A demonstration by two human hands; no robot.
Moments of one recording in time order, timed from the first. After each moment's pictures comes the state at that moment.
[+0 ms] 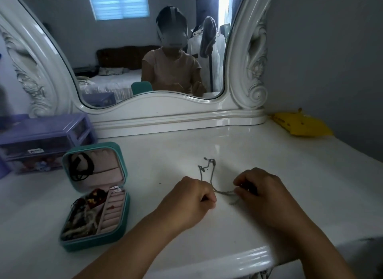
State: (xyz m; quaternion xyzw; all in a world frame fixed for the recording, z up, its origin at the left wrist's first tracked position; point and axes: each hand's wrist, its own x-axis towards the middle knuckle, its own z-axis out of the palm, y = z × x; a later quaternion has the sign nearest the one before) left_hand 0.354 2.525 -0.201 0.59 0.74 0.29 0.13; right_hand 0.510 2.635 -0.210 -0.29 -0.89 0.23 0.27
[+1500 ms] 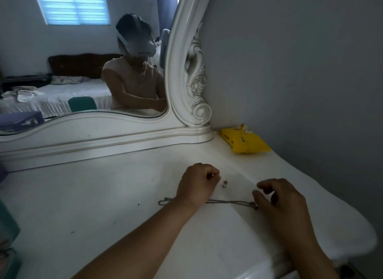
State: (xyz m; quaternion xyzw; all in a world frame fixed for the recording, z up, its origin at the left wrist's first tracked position) left_hand 0.428 2.719 -0.208 0.57 0.70 0.42 0.11; right_hand 0.617 2.745 -0.222 -0.48 -0.76 0.15 0.41
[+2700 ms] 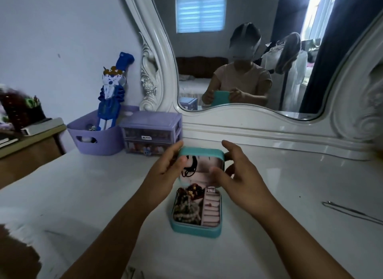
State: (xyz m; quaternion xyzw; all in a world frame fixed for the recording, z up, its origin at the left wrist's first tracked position) left_hand 0.205 2.379 -0.177 0.37 0.68 0.62 0.09; right_hand 0.323 2.525 -0.164 -0.10 -0.87 0.38 0.28
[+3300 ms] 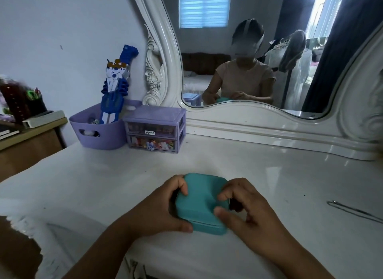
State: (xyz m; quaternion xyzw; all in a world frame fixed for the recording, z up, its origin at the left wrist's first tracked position) left_hand 0.210 2.340 -0.217 0.48 0.69 0.49 0.22; right_hand 0.361 2.511 -0.206 0.00 -0.89 0.38 0.27
